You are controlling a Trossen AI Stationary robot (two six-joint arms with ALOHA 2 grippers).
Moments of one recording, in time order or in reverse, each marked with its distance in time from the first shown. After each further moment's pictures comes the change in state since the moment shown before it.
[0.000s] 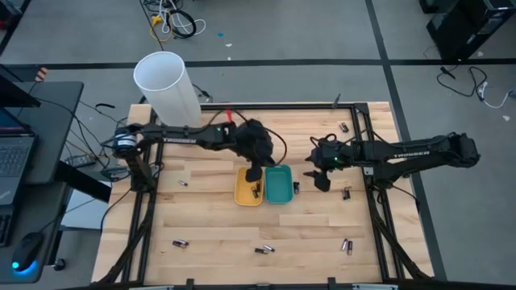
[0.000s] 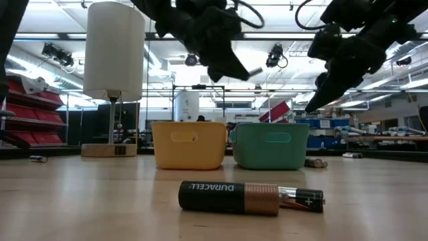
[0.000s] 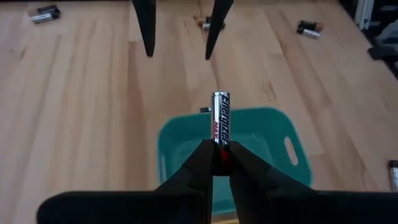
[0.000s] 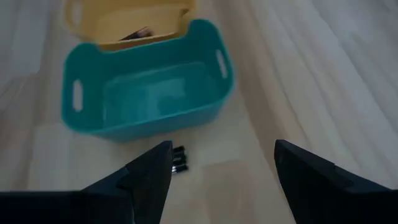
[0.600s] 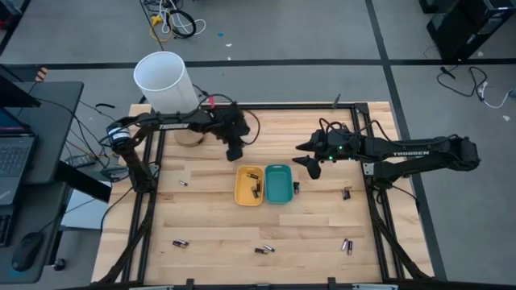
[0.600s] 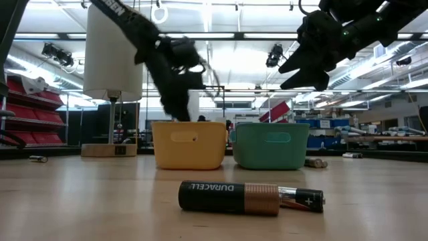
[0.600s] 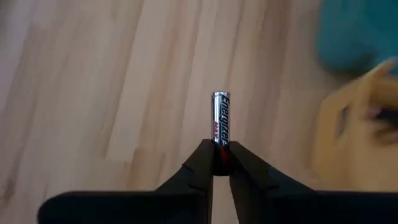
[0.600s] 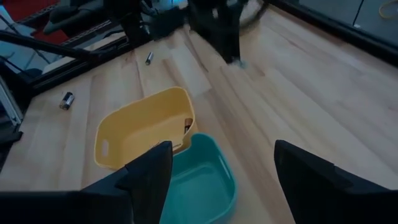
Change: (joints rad) left arm 0.284 -0.060 -0.178 -0.216 -0.085 0.048; right arm -0.105 0.000 0.000 0.313 -0.057 0.230
